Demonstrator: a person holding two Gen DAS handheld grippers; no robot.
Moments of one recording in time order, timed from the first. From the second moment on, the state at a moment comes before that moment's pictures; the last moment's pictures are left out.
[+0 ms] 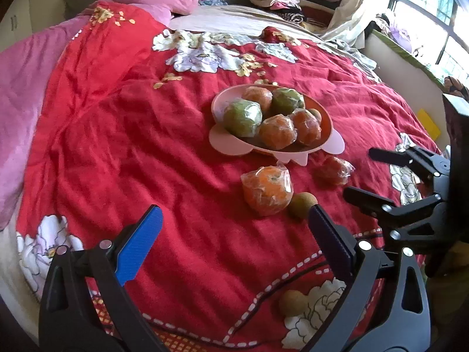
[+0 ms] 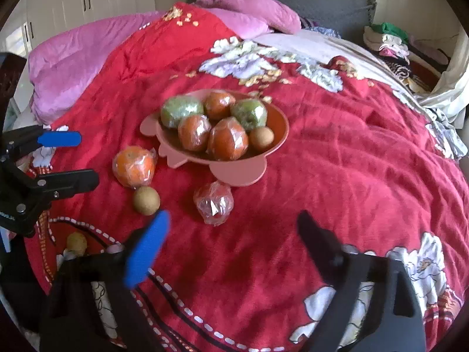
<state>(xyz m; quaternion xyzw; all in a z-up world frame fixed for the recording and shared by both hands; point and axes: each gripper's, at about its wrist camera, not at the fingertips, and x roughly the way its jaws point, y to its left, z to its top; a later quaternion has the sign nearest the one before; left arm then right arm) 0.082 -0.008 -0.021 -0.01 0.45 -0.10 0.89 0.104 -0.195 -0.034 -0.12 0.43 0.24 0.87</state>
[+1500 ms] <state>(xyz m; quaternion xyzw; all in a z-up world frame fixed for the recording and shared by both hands) 0.119 -0.019 -0.027 -0.04 0.47 -0.14 0.87 0.098 -0.203 -0.019 -0.08 0.40 0.29 0.87</state>
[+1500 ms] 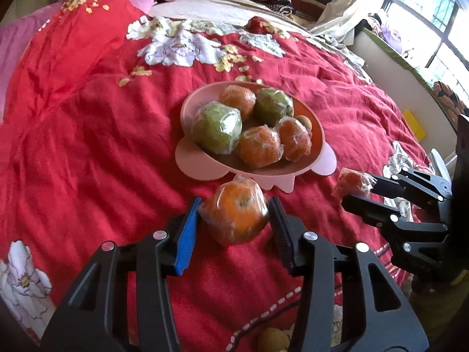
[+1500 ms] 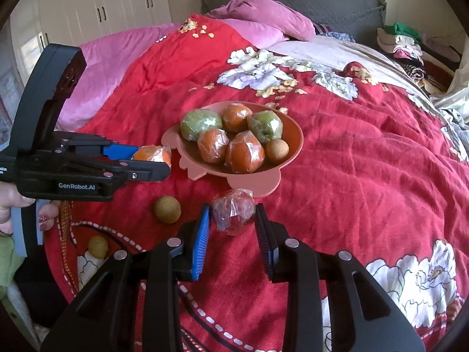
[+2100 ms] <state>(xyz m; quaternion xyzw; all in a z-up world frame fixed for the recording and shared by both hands) 0.113 -0.015 -0.005 -0.04 0.46 -0.14 0.88 0.097 -0.209 -0.006 -0.07 0.39 0.29 0.87</state>
